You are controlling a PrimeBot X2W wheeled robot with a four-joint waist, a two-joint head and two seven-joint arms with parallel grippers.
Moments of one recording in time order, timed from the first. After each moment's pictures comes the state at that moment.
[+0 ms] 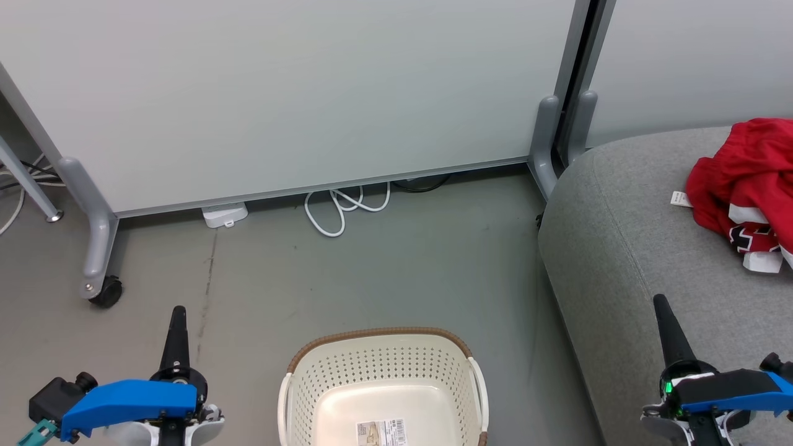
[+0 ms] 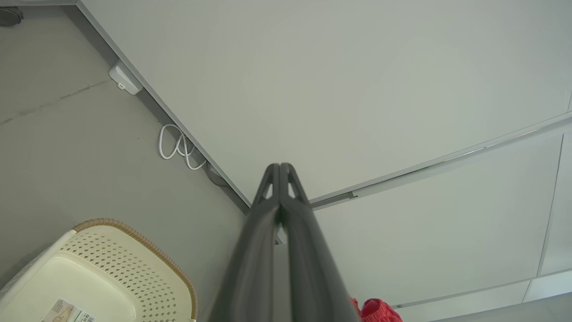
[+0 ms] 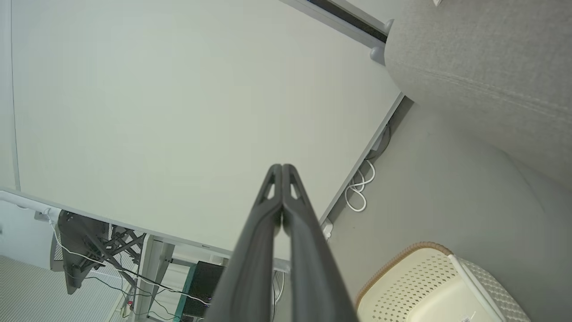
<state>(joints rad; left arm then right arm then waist) -0.07 0.05 0.07 0.26 -1.18 -0.12 0.01 -0.08 -0.05 -0.09 0.24 1.20 0.13 0.01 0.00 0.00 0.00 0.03</state>
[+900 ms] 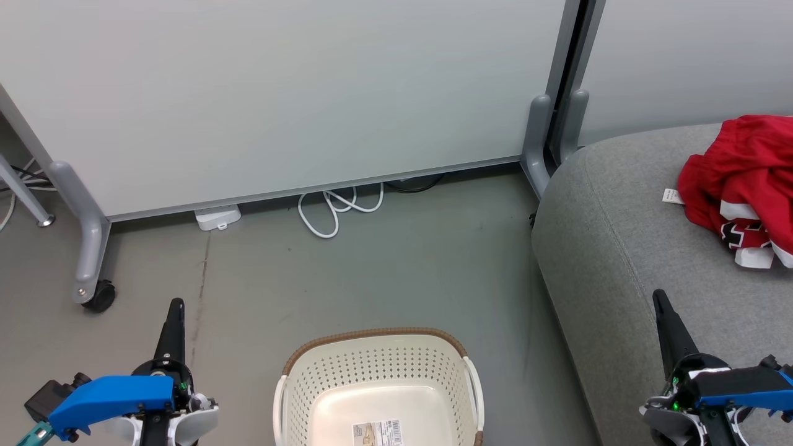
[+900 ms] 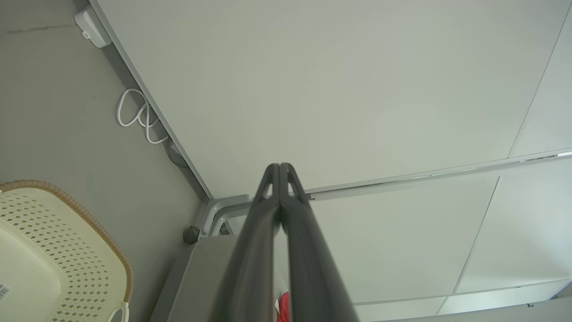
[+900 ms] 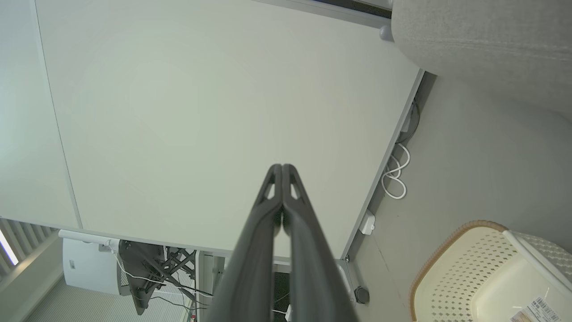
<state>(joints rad) -0.09 0.05 0.09 0.26 -1.42 -0.12 0.07 -0.09 -0.05 -0.10 0.24 1.43 0.13 0.07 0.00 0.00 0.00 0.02</state>
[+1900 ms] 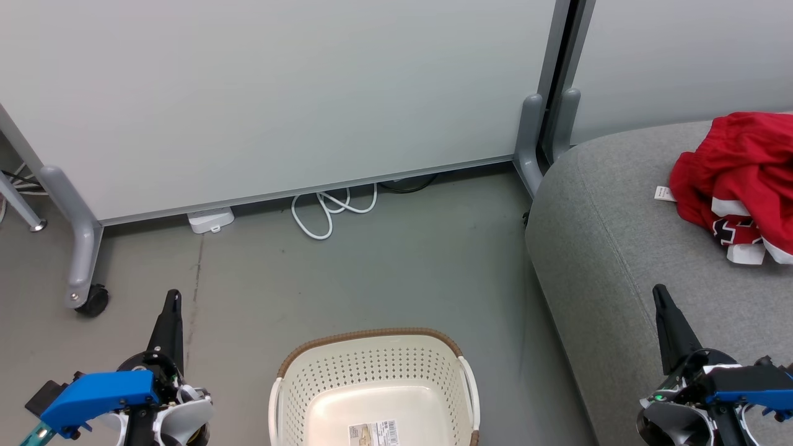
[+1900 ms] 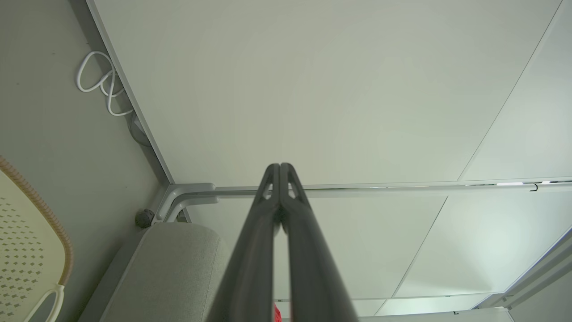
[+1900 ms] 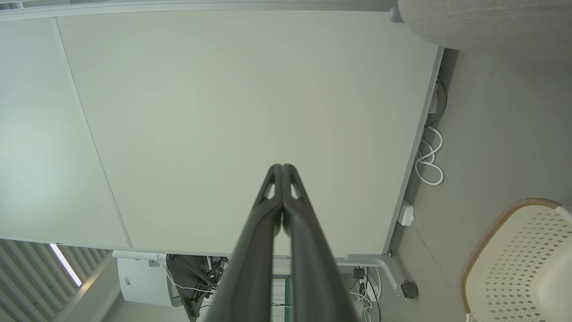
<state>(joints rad) -0.10 0.05 0.11 0.25 -1.61 -0.13 0.11 -0.10 -0.05 -0.11 0.24 1.61 0.13 0.11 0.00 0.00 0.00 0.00</state>
